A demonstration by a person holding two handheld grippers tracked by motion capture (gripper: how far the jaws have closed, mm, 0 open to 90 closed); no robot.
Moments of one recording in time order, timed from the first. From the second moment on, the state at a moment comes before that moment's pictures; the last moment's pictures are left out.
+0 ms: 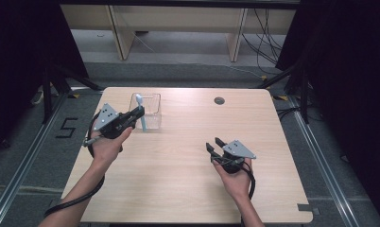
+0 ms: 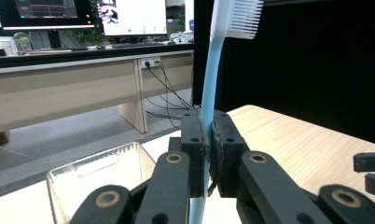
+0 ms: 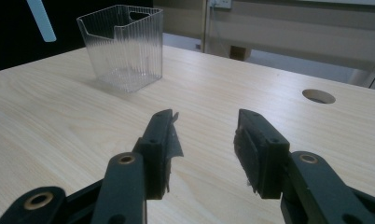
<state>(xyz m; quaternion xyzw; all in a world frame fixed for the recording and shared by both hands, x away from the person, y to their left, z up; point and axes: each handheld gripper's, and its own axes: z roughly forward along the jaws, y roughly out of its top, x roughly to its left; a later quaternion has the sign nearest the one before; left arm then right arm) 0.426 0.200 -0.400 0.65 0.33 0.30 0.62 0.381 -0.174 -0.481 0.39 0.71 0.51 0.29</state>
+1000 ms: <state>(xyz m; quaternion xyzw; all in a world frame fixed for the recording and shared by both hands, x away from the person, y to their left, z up) 0.444 0.219 -0.396 0.63 0.35 0.33 0.62 0.381 -0.174 -0.484 0.39 0.71 0.51 0.29</state>
